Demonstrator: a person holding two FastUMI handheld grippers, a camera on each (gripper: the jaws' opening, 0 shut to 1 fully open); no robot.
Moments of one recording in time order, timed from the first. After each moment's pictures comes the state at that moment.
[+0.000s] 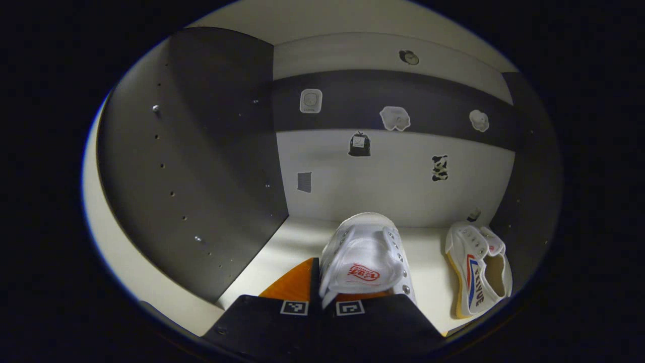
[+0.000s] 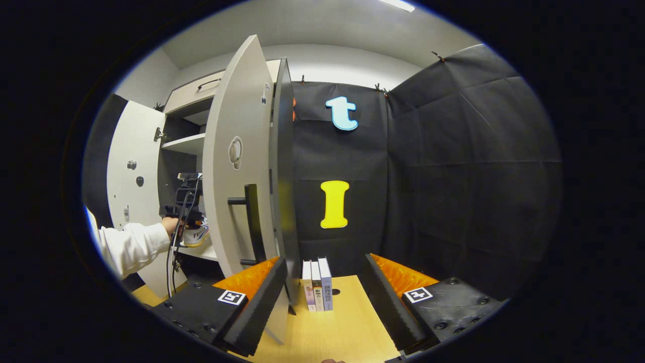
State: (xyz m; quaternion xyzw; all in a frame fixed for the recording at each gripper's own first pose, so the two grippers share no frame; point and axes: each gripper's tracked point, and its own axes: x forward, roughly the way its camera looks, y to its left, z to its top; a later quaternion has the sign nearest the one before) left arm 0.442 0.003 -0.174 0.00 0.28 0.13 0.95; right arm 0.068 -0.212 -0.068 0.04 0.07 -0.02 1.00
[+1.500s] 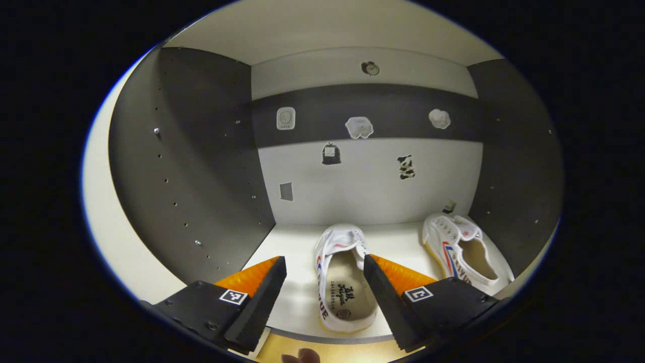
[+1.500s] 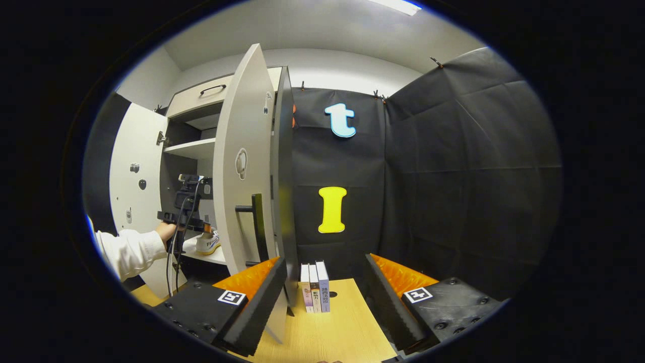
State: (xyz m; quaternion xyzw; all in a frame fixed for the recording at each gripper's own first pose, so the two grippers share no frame) left arm 0.393 -0.035 -0.133 0.04 0.22 0.06 0.97; right arm 0.046 -0.208 -0.048 0.04 0.05 -0.02 1.00
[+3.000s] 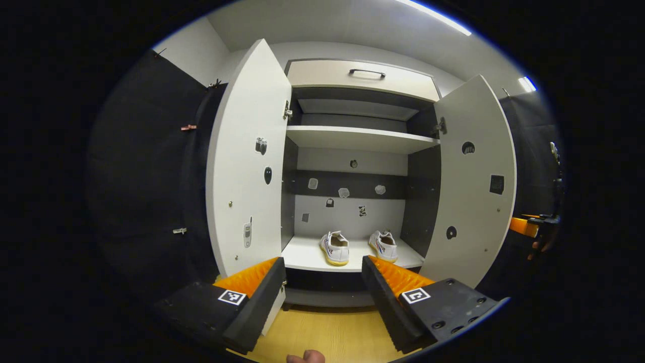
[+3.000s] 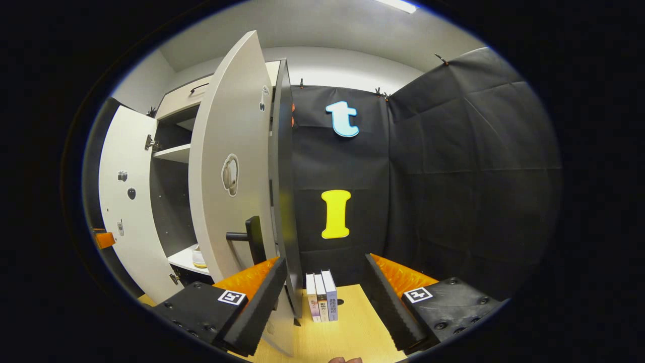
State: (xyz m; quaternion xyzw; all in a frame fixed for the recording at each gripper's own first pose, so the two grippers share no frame) left arm 0.044 -0.013 -0.013 -0.03 0.07 0.02 1.00; right arm 0.111 -0.187 -0.043 0.05 0.06 -0.03 1.00
